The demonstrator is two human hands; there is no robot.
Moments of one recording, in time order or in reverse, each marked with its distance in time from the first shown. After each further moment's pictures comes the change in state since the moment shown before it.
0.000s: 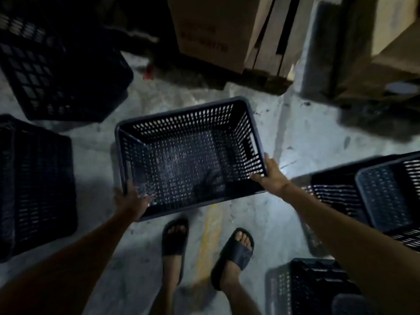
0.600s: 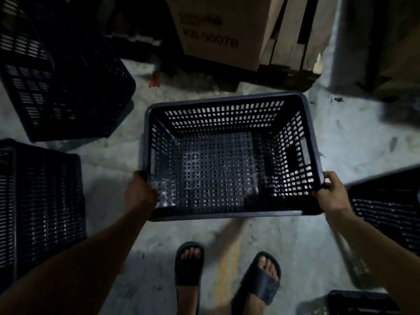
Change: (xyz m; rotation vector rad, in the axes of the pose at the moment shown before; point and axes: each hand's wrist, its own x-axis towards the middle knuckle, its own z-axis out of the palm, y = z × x) left_hand 0.071 0.075 -0.002 0.120 0.319 0.088; right_hand 0.069 0.081 -0.020 0.431 0.491 0.159
